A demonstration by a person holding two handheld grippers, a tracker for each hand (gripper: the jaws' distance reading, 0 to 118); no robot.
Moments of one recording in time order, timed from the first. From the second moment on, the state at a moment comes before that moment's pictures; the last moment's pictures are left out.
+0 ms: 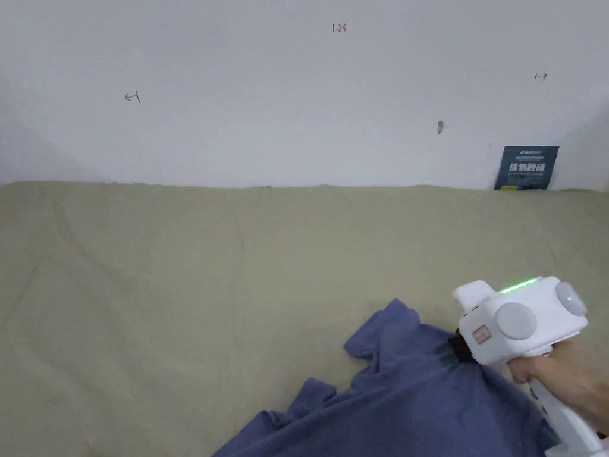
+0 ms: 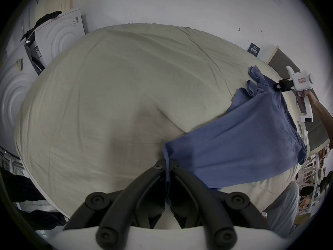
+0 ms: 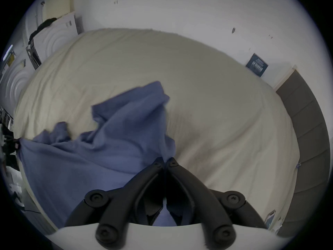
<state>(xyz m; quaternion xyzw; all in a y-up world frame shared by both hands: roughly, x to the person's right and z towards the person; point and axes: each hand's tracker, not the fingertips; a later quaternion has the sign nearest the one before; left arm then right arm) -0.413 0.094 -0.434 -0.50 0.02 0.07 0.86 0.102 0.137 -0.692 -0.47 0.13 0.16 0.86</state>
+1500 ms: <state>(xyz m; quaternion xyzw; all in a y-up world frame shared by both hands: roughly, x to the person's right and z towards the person) -0.363 0.512 -0.456 -0.21 0.08 0.01 0.97 0.208 0.525 -0.457 -0.15 0.03 0.05 0.99</state>
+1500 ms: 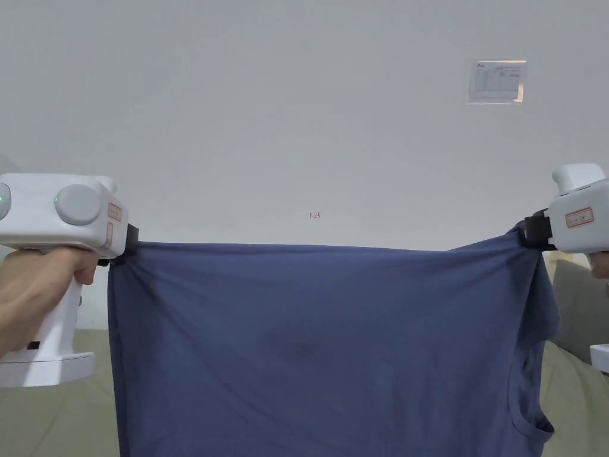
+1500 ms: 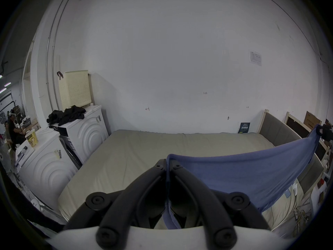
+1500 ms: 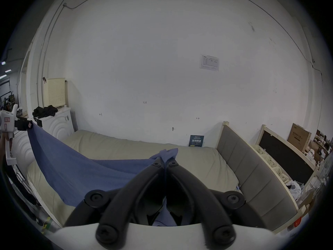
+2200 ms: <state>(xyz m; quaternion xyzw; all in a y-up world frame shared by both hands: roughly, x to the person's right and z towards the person) -0.361 0.511 -0.571 -0.22 0.11 0.00 0.97 0.184 0.547 -0.581 -0.15 0.01 0.08 0.99</state>
